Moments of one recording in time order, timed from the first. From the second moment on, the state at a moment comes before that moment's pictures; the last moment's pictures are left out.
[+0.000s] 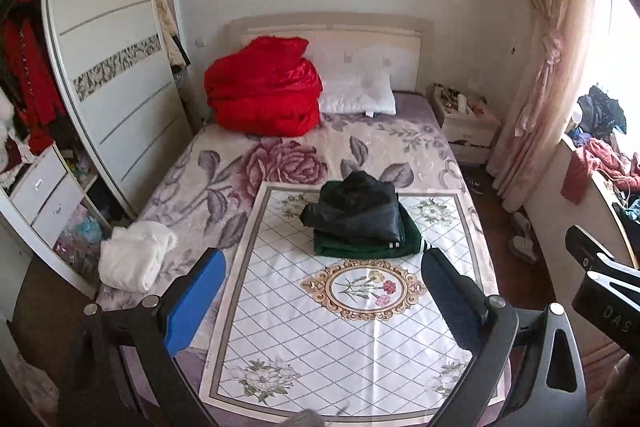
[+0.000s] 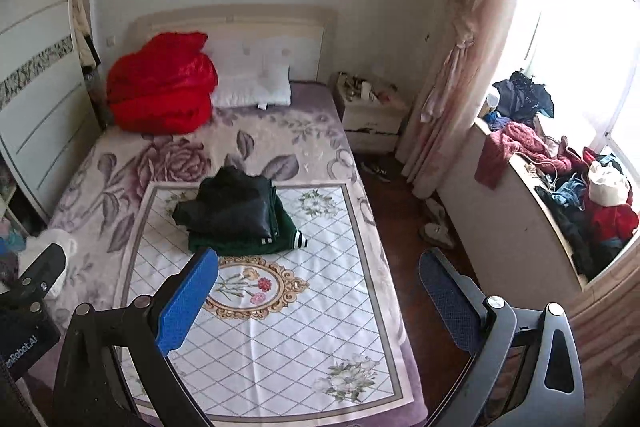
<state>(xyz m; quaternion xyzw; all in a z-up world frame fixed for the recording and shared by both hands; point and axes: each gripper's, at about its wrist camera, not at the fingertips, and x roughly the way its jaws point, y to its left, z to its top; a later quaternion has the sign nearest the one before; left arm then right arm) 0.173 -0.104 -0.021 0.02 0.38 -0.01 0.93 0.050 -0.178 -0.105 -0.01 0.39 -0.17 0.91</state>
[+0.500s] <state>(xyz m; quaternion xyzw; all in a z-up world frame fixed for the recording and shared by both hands) 0.134 -0.101 0.001 0.02 0.35 0.00 0.94 -0.009 -0.164 -0.059 -0.02 0.34 -0.16 0.93</state>
